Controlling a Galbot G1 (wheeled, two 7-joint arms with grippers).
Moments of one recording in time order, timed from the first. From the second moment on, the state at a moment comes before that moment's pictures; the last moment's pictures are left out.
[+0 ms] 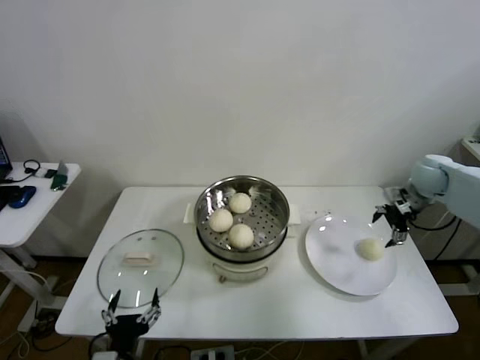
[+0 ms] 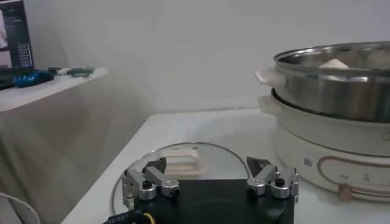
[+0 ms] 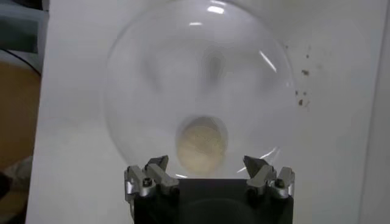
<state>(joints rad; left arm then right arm) 1.82 -1.56 -0.62 -2.14 0.01 0.15 -0.06 0.42 0.64 -1.40 1.04 0.20 0.00 -1.04</state>
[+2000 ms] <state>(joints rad) 1.81 -1.55 -0.63 -2.17 -0.01 0.15 -0.07 0.93 0.97 -1.61 1.32 0.70 -0.22 -0.97</state>
